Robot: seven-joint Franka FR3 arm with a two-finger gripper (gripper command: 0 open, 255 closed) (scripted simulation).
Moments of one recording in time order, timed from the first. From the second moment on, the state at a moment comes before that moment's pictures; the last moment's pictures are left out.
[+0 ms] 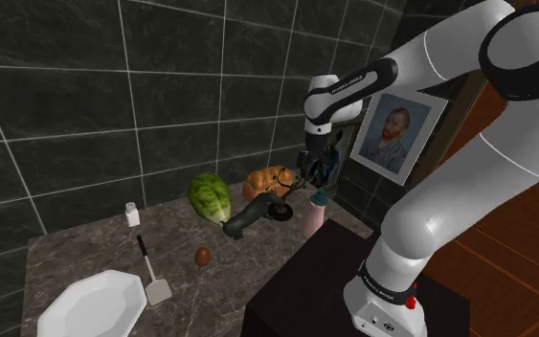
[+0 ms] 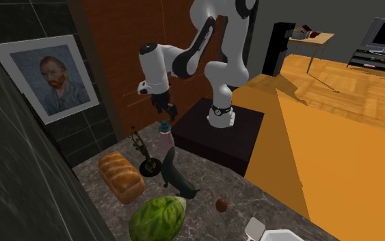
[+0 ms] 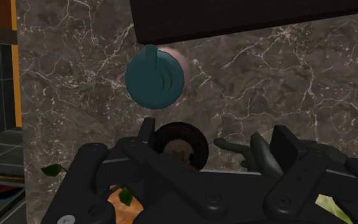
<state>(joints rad) -0.16 -0.30 -0.26 -2.56 -0.15 2.11 -0.10</state>
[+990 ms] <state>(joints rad) -0.21 0.12 -0.36 -2.52 -0.04 2.42 -0.26</state>
